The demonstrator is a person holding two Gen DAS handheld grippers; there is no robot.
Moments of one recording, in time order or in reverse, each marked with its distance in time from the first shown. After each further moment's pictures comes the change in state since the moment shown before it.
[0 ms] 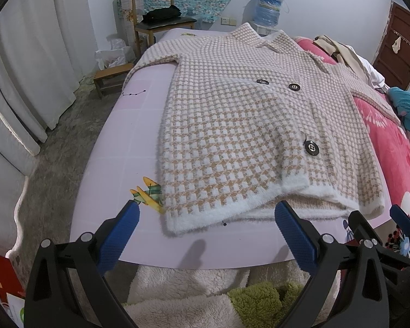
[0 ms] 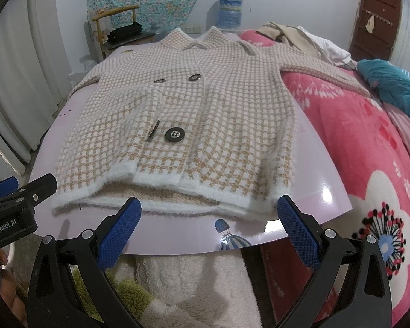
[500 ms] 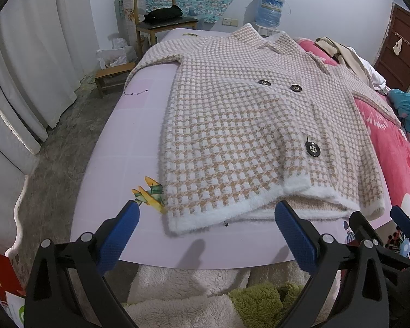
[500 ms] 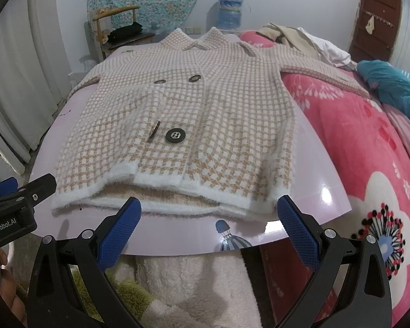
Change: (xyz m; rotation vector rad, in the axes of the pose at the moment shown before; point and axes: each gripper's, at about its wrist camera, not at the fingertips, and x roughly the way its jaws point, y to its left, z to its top) left arm -0.002 0.009 0.006 -0.005 0.000 -0.003; right arm -0.001 0.001 0.000 -0.002 -0.004 -0.003
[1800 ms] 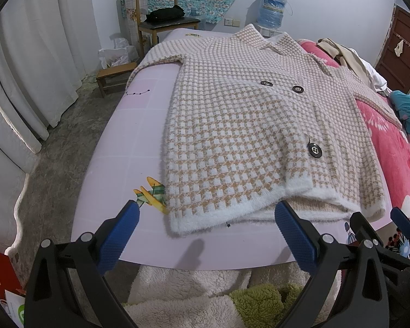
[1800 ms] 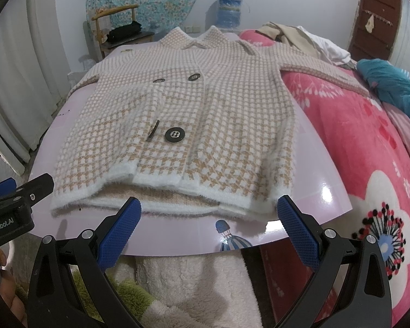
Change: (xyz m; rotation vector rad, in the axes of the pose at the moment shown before) left arm 0.000 0.001 0.000 -0.003 0.000 -0.005; right arm 0.003 0.000 0.000 -0.002 0.007 -0.003
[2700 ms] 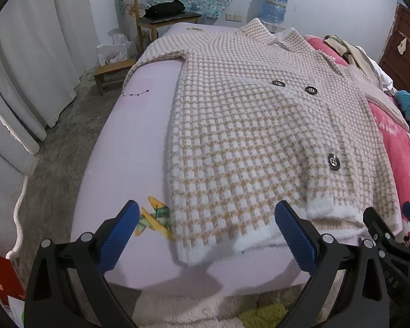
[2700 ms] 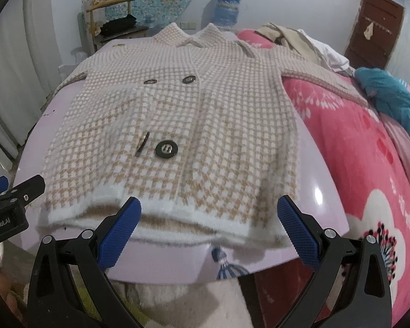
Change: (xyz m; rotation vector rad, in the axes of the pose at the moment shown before) left arm 0.035 0.009 0.023 0.015 0.021 0.007; right arm 0.030 0.011 0.029 -0.039 0.015 -0.074
